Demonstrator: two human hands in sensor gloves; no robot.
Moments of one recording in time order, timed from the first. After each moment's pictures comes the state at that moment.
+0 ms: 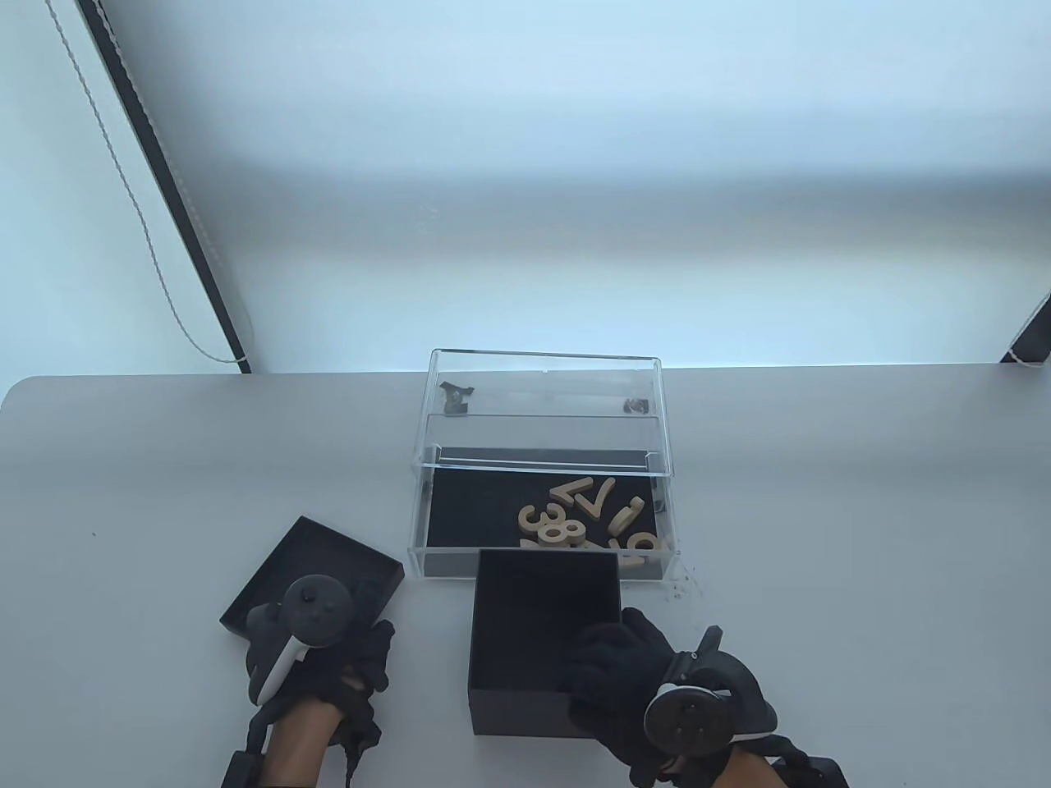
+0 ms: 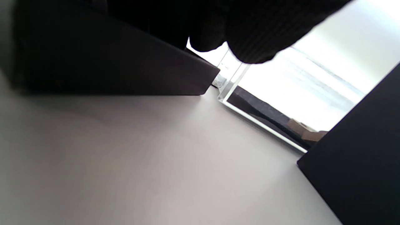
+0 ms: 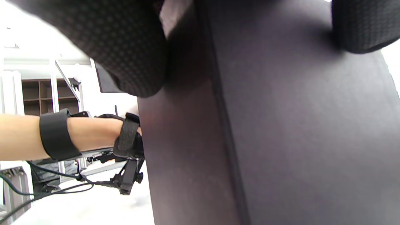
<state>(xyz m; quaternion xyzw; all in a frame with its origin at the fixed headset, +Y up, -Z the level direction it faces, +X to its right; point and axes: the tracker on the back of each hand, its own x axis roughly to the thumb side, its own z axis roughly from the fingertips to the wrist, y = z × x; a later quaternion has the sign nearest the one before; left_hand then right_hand) -0.243 -0.765 -0.307 -0.09 0.03 0.25 0.96 0.116 -0.686 -0.237 0.43 -0.10 0.87 0.23</state>
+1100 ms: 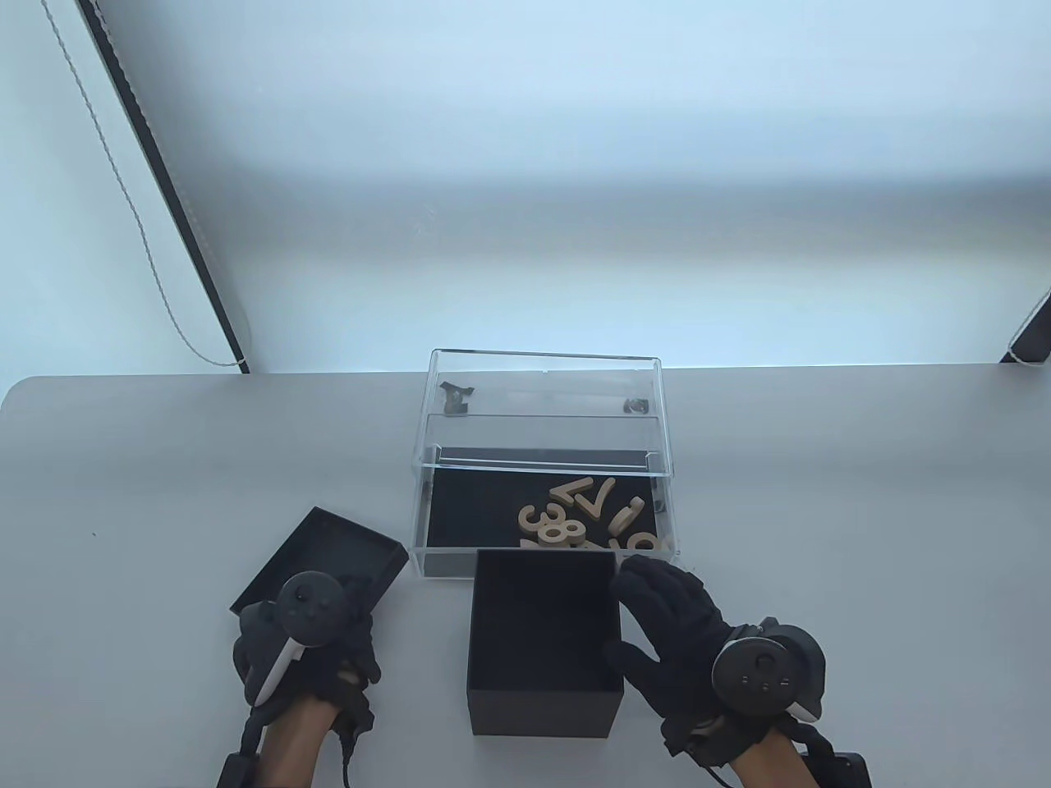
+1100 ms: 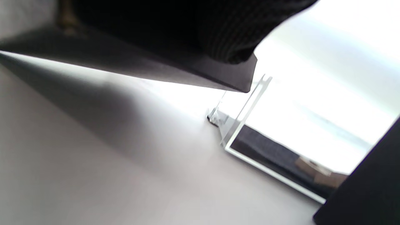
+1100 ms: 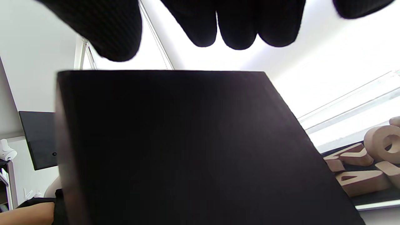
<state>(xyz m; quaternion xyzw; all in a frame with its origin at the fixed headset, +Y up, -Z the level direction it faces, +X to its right) -0.249 -0.737 -0.302 0.01 0.05 0.25 0.97 0.167 -0.690 -0.263 0.30 -0.14 0.88 0.34</state>
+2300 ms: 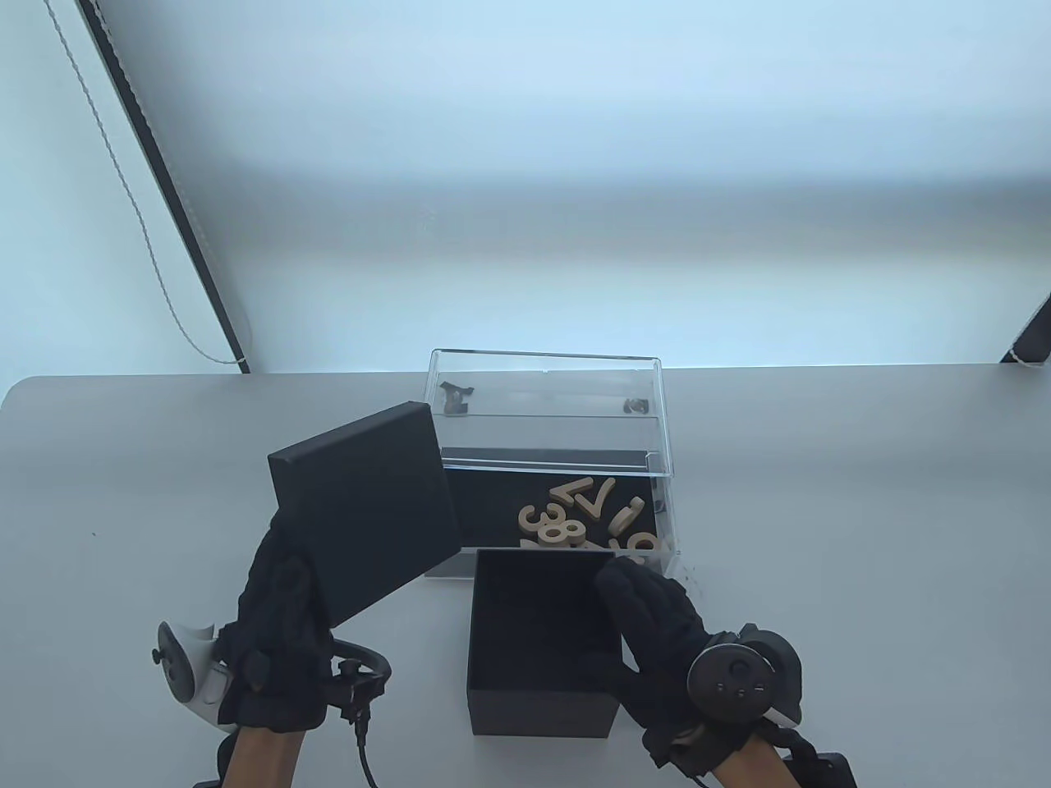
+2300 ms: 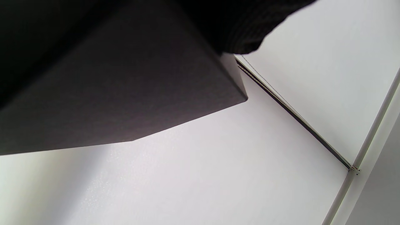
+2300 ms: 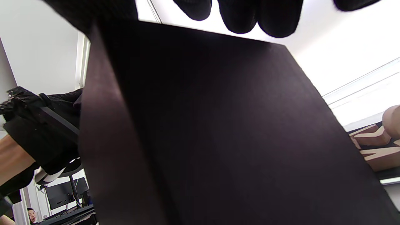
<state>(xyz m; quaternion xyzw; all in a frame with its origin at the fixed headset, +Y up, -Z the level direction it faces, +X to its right) -0.248 -0.672 -0.268 0.16 -0.11 0.86 0.48 0.143 -0.694 -0.256 0.31 -0.11 0.88 0.33</state>
